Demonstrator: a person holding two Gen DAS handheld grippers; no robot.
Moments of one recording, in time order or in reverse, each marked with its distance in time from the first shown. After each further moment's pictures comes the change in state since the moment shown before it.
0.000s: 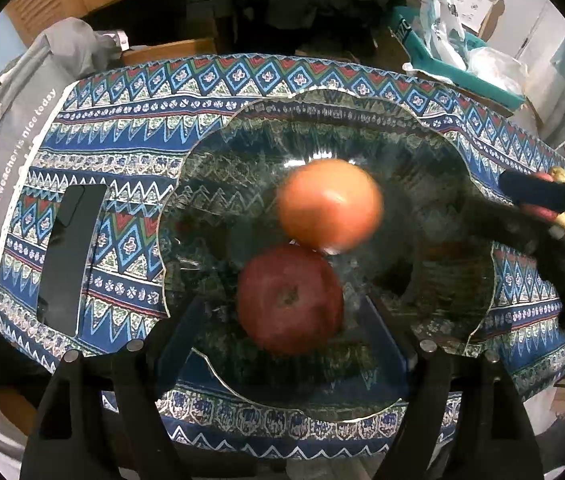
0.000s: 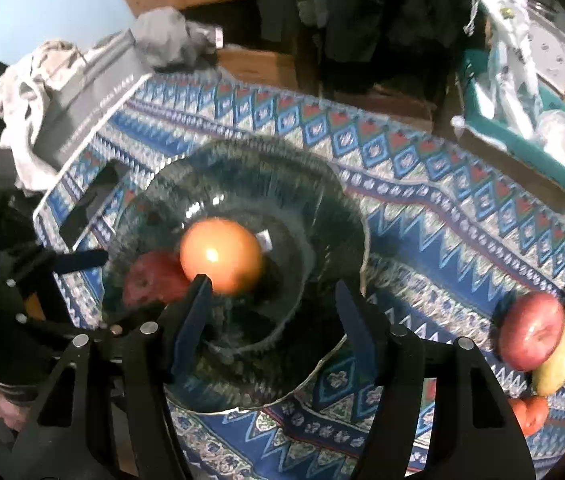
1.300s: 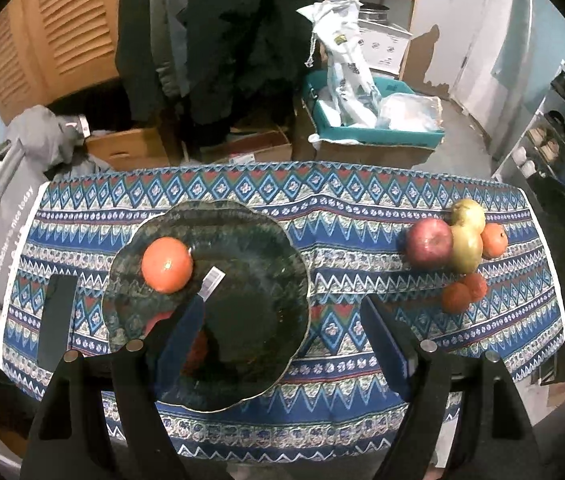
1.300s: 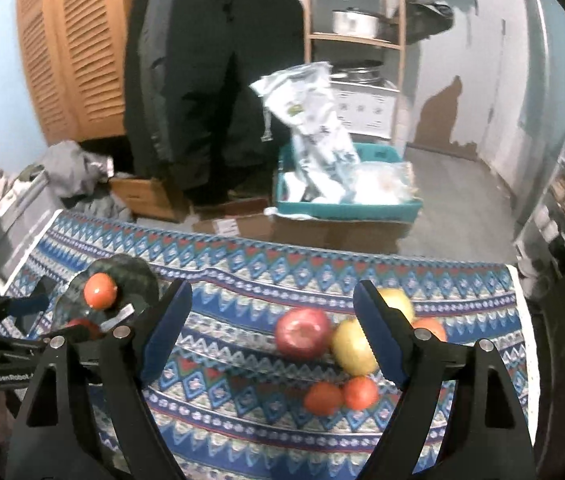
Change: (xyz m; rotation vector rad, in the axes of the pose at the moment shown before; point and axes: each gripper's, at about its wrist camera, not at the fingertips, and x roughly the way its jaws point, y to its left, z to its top) left arm -0.097 -0.107 0.020 0.114 -0.215 -0.096; right arm -0.191 -0.102 -0.057 0.214 -0.388 -0.356
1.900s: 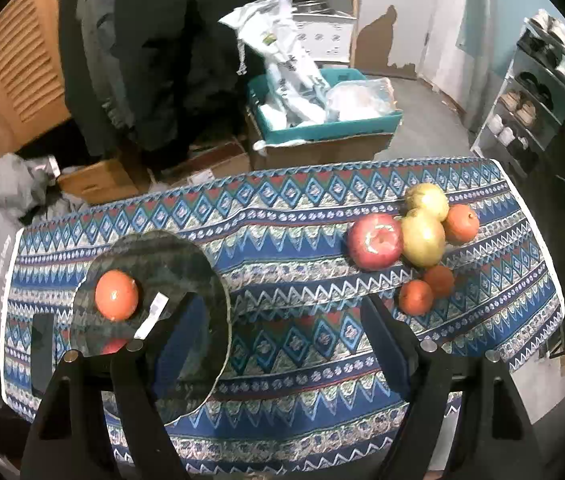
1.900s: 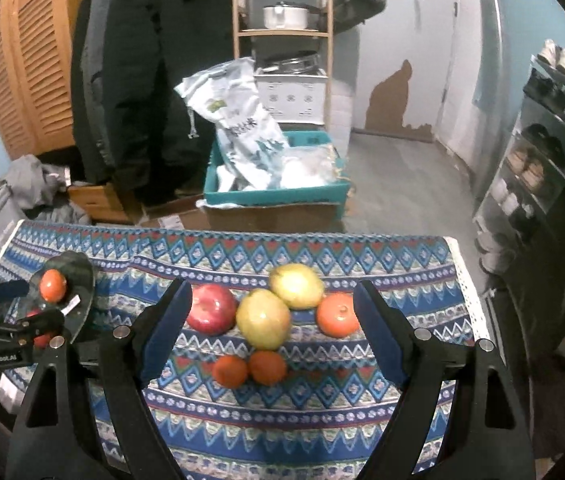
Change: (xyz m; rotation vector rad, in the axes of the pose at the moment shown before) left arm 0.004 -0.087 0.009 0.153 -0.014 -0.018; right arm -0.032 -0.089 -0.026 0.076 0.010 -0.113
